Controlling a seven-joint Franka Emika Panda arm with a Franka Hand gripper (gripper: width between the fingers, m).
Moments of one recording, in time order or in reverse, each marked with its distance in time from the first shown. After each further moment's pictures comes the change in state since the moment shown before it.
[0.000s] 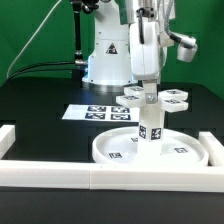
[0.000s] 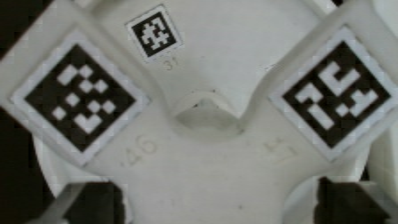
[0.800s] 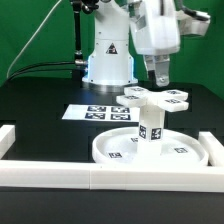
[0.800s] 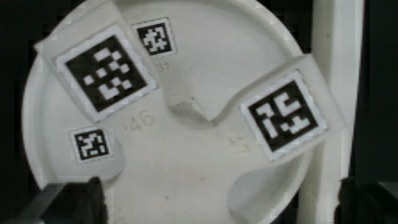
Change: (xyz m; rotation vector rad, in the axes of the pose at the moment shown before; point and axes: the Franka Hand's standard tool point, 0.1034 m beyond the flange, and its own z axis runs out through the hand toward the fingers) arm -0.009 -0.007 -0.024 0.036 -0.040 -0.328
